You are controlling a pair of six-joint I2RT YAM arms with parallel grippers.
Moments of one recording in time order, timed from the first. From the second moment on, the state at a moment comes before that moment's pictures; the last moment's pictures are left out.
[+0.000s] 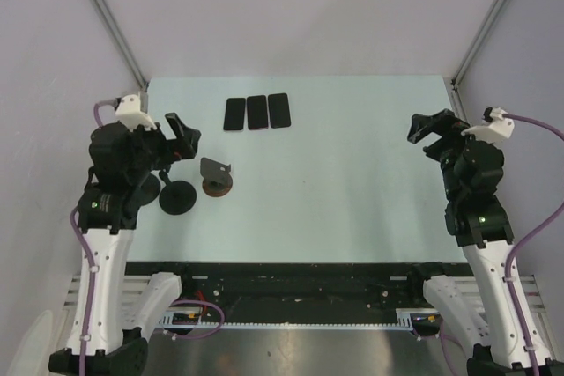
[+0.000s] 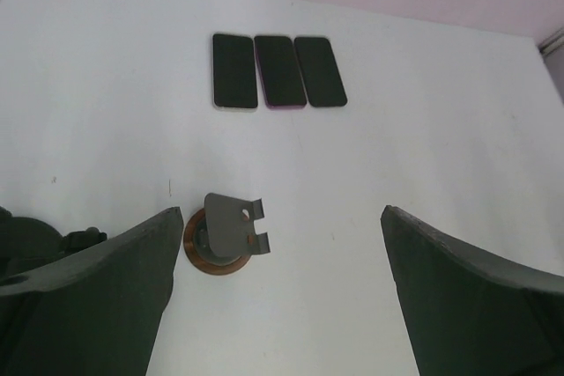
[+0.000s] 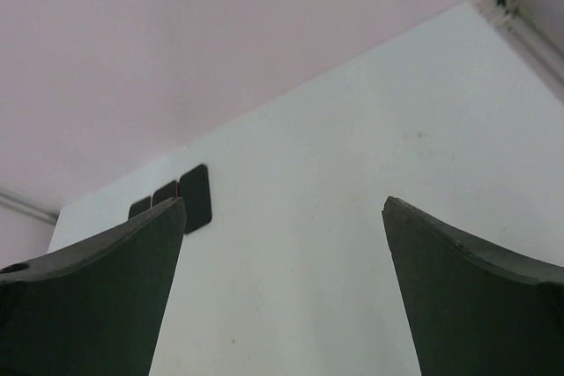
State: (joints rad) left arm -0.03 0.82 1.12 -0.61 0.16 -0.24; right arm 0.14 0.71 0.92 -0.28 0.21 0.54
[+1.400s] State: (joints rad) left arm -0.03 0.62 1.62 -0.89 -0.21 -0.26; right arm 0.34 0.55 1.12 -0.09 0.57 -0.10
